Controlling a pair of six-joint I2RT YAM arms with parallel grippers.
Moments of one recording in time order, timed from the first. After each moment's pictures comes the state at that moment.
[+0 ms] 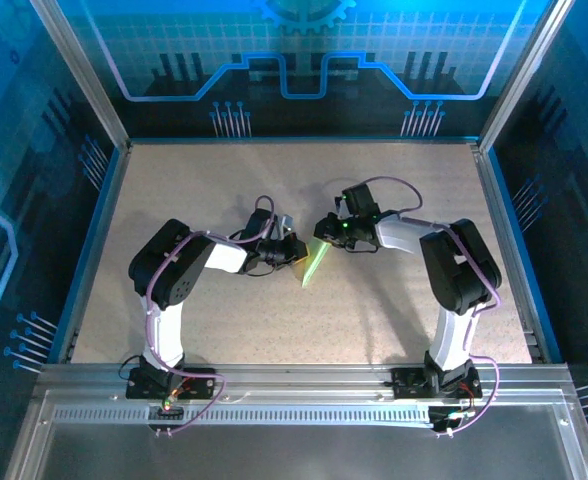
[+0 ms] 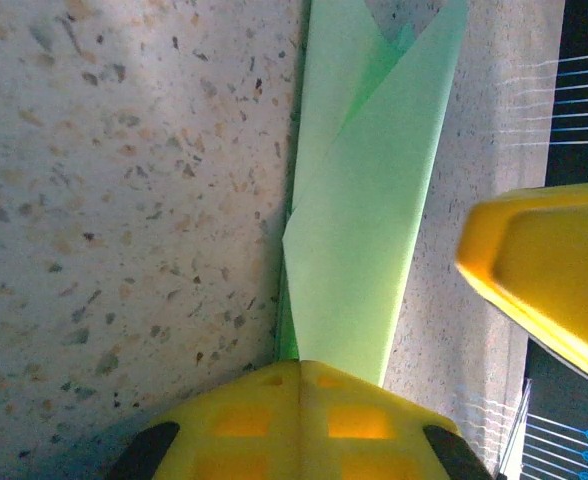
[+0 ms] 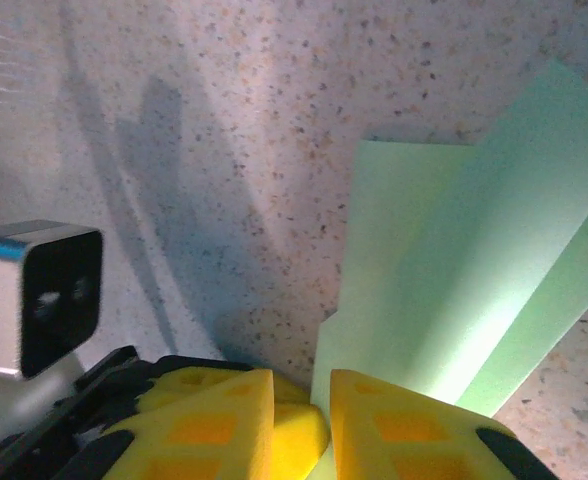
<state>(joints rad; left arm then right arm) -0.49 1.99 0.89 0.37 0.53 -0.92 0.42 1.87 1.09 -0.14 -0.43 0.76</state>
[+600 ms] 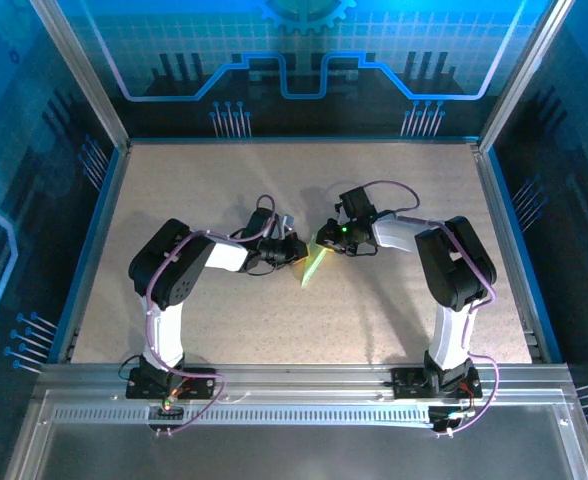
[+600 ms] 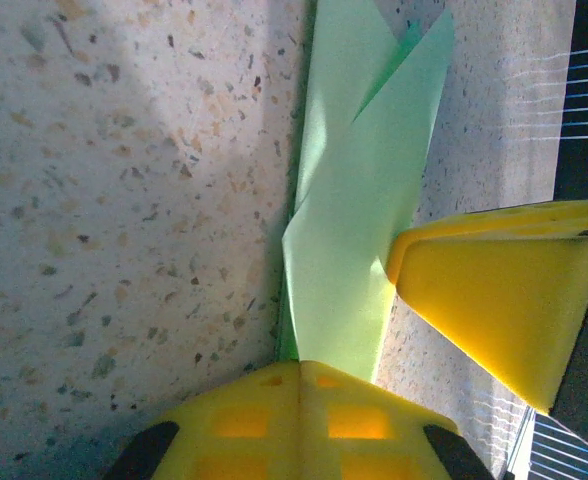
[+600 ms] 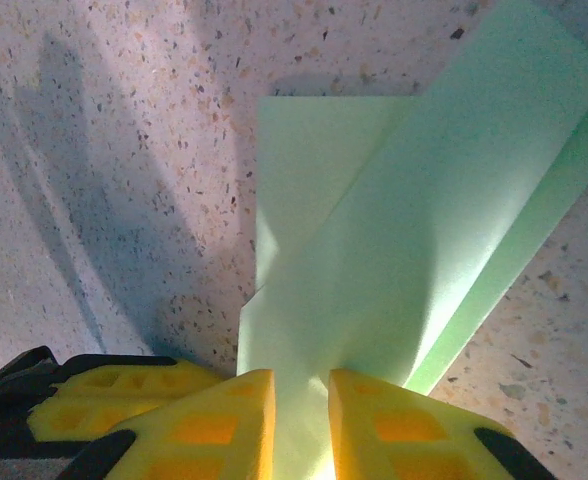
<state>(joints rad) -0.49 1.99 0.91 0.33 0.53 -0.90 0.43 1.90 1.11 -0.22 -0.39 0.74</state>
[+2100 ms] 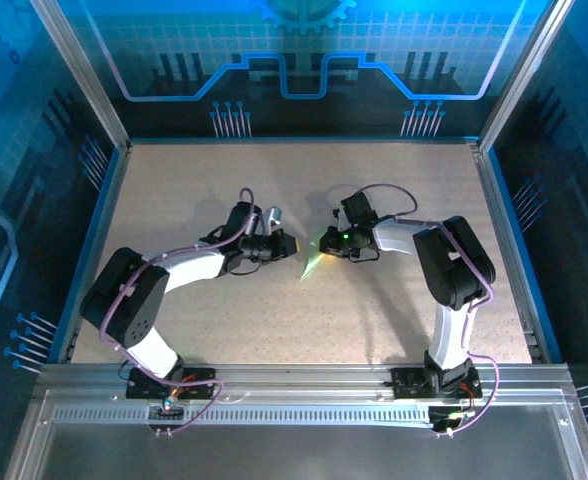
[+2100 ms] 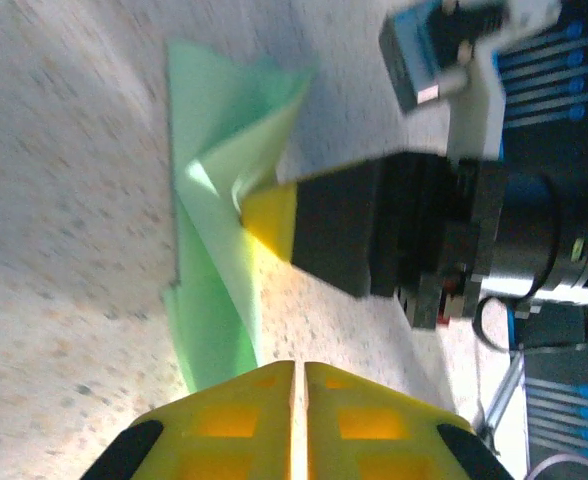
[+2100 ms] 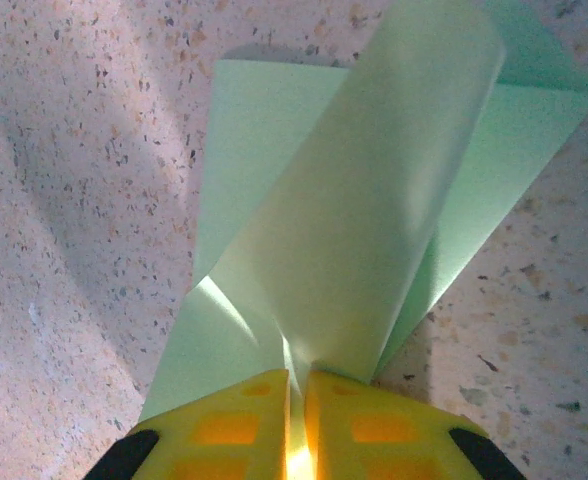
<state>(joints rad) -0.48 1.65 0.82 0.13 0.53 -0.80 0.43 1.92 1.06 -0.19 -0.40 0.59</state>
